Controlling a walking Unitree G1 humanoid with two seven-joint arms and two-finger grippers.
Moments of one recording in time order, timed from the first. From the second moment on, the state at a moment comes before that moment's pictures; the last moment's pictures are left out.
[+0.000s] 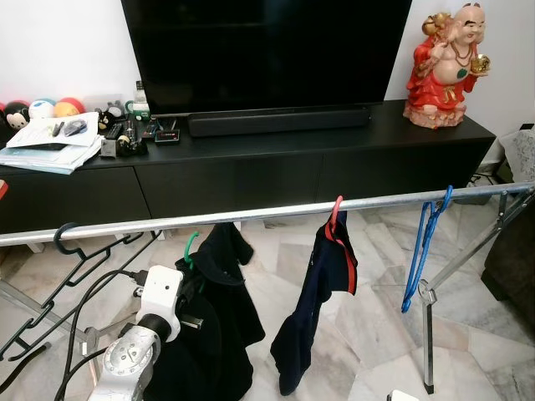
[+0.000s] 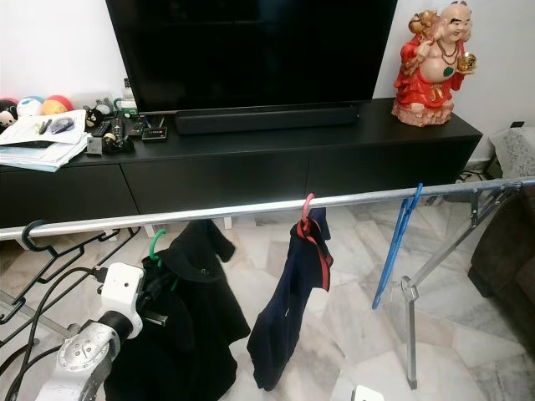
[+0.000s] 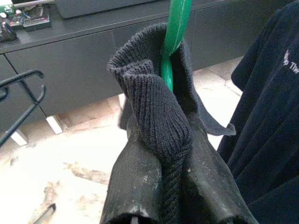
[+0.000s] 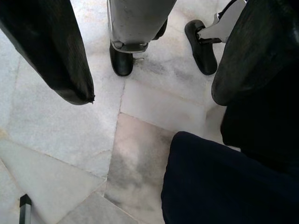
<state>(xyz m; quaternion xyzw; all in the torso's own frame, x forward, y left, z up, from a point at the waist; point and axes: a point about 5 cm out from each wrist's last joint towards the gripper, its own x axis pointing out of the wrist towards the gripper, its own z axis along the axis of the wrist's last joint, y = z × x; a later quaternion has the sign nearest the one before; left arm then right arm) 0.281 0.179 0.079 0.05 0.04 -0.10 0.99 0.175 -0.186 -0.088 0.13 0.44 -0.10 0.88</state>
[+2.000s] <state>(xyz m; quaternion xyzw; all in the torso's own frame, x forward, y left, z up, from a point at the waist) 0.282 0.165 0.086 0.04 0.03 -0.12 0.99 0.178 -0.185 -0.087 0.13 0.44 -0.10 0.88</state>
